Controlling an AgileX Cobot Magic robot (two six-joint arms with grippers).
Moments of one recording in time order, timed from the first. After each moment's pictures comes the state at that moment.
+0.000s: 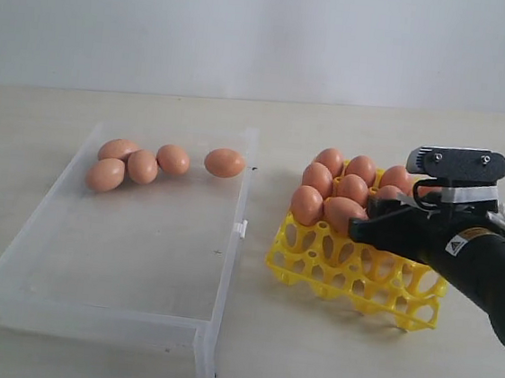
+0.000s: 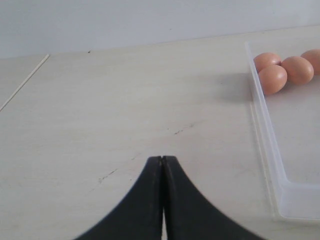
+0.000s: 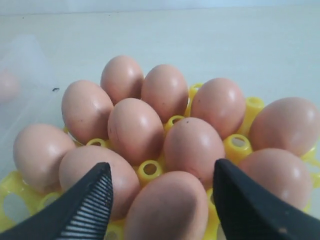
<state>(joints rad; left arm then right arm) 0.08 0.01 0.00 0.08 0.38 0.03 0.40 1.77 -0.48 0.26 -0.72 -0.01</state>
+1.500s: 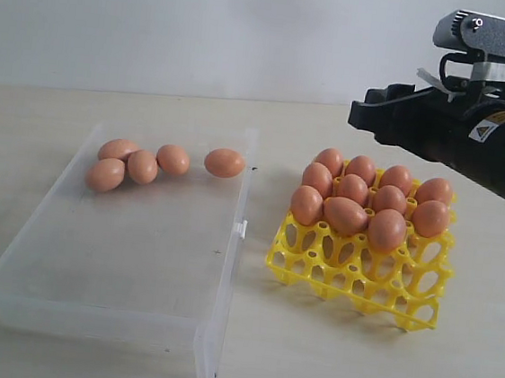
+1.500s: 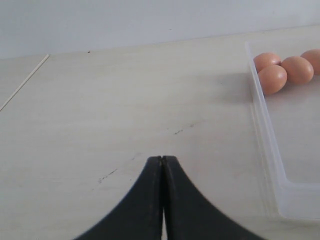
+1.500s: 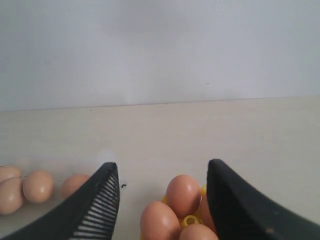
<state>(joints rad) 0.08 0.01 0.00 0.08 0.38 0.03 0.40 1.51 -0.69 0.21 -0.41 0.03</state>
